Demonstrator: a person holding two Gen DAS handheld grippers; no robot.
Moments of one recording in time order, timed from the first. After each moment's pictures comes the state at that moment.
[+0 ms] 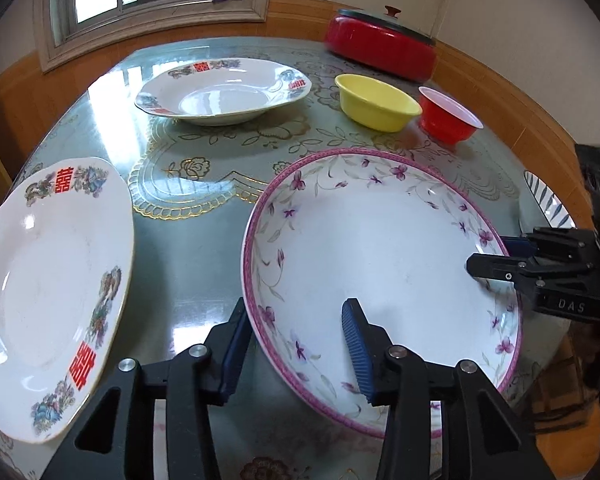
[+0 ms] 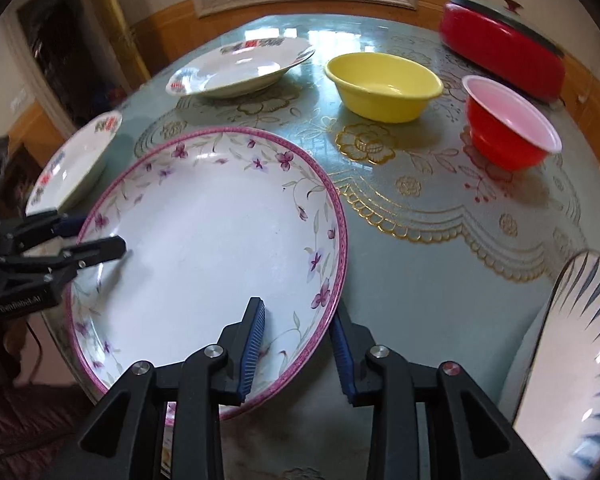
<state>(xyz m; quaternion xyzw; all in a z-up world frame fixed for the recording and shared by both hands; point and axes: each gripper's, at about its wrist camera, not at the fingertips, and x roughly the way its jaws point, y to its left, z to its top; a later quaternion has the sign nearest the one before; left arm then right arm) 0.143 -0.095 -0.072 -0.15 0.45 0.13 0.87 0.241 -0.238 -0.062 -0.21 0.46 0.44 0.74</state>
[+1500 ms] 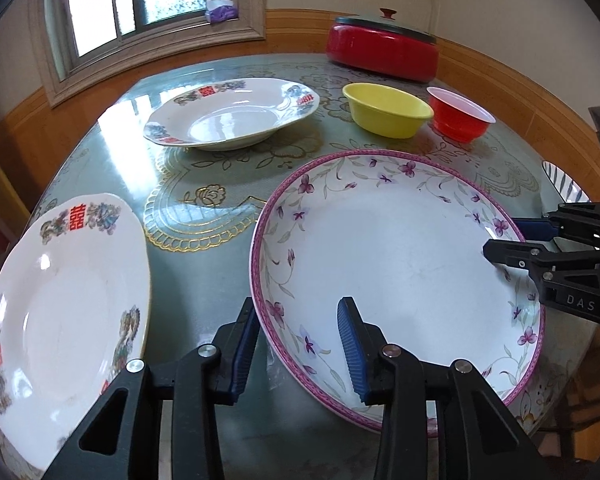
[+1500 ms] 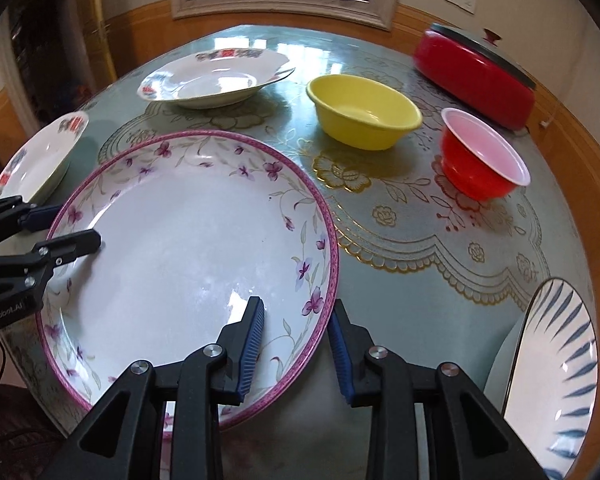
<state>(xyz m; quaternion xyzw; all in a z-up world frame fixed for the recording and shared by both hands) 0.150 -0.097 -0.071 -0.09 0.43 0.16 0.88 0.232 -0.213 -0.058 -0.28 0.42 0.39 0.77</state>
